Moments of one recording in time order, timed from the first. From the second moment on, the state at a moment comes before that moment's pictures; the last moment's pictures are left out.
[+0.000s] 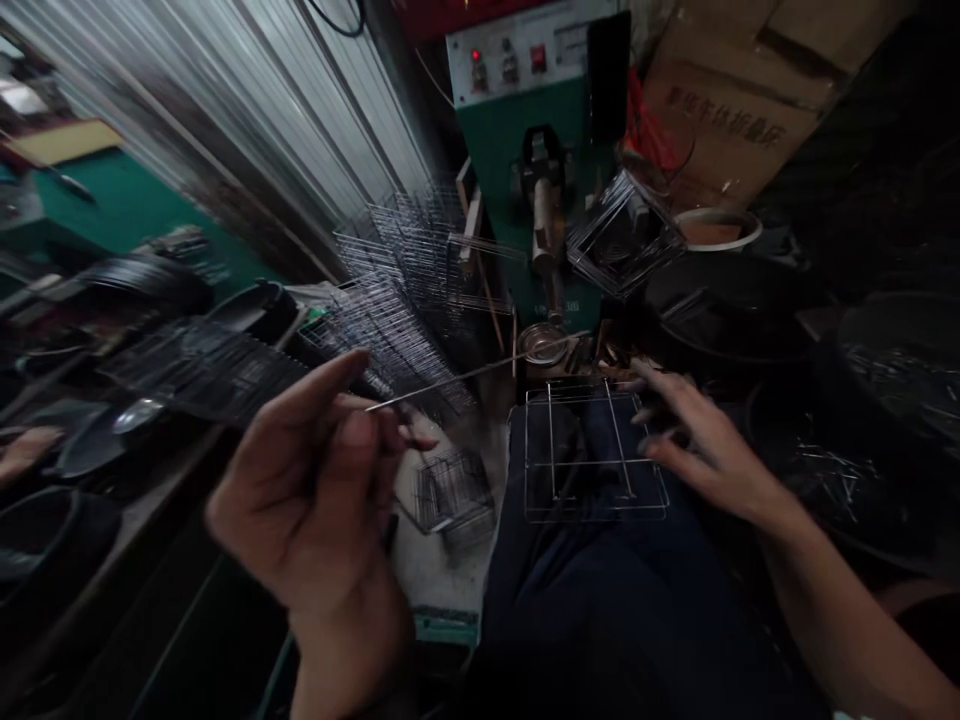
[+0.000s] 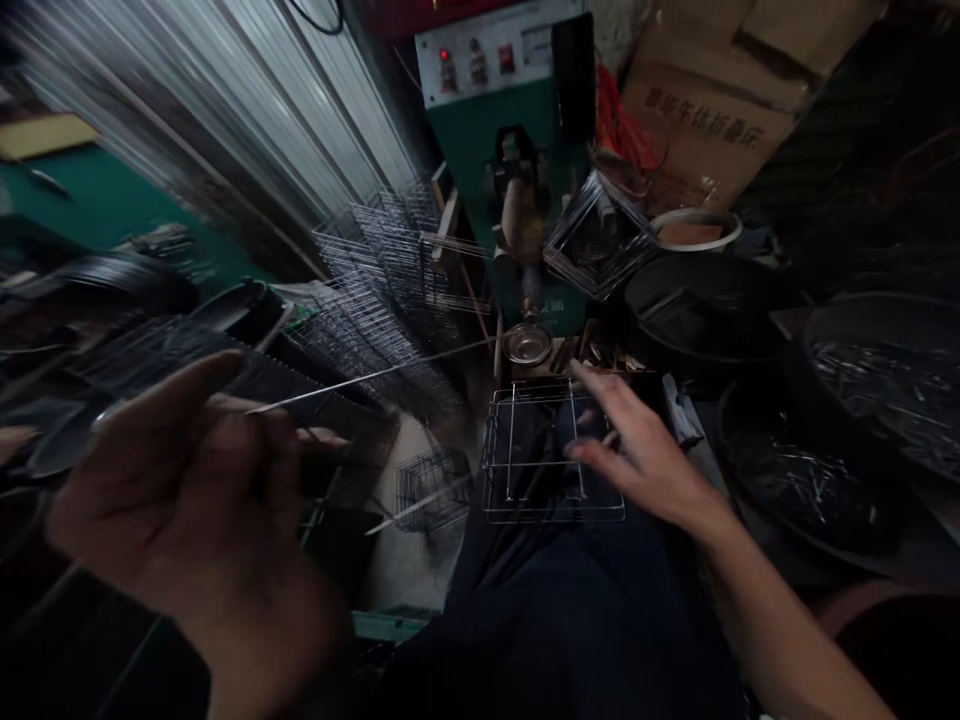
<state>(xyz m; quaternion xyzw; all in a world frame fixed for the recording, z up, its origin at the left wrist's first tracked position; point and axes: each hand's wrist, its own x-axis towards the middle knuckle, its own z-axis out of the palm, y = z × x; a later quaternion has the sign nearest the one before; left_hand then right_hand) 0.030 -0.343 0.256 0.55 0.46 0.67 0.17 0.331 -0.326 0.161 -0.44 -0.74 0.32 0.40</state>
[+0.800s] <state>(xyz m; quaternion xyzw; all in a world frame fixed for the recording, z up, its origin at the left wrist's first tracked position) 0.046 -0.280 0.083 0.71 0.58 0.31 0.27 0.339 -0.282 0.067 -0.61 -0.69 0.19 0.33</state>
